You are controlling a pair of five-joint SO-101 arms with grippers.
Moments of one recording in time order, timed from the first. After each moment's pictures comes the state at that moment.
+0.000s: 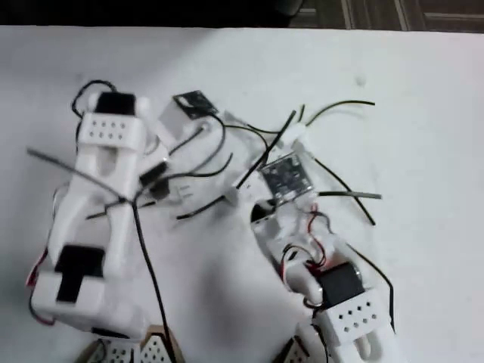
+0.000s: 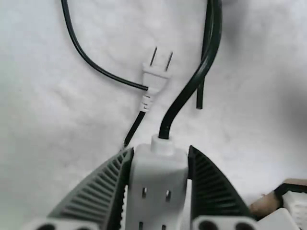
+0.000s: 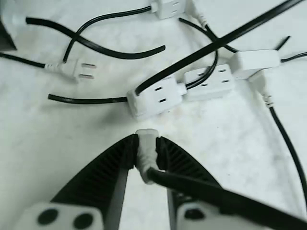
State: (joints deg) left arm 0.1 5.1 0.2 95.7 -45.8; right arm -24.7 -71.1 67.6 53.6 5.1
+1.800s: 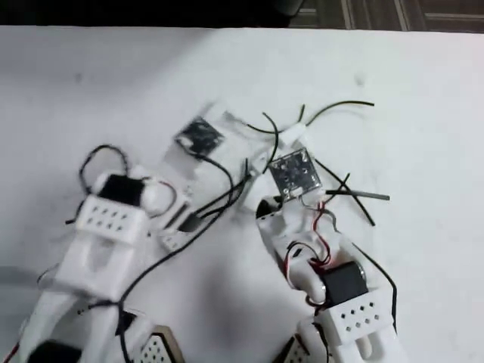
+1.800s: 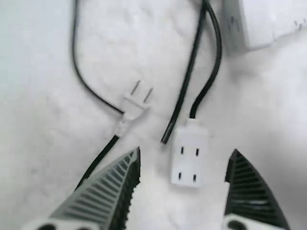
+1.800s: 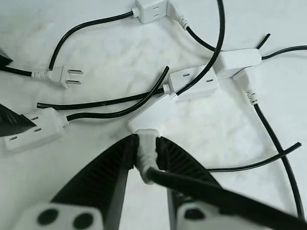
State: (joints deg) left arm 9.2 -31.8 41.8 70.0 -24.8; right arm -23.6 -71.1 66.5 55.0 5.2
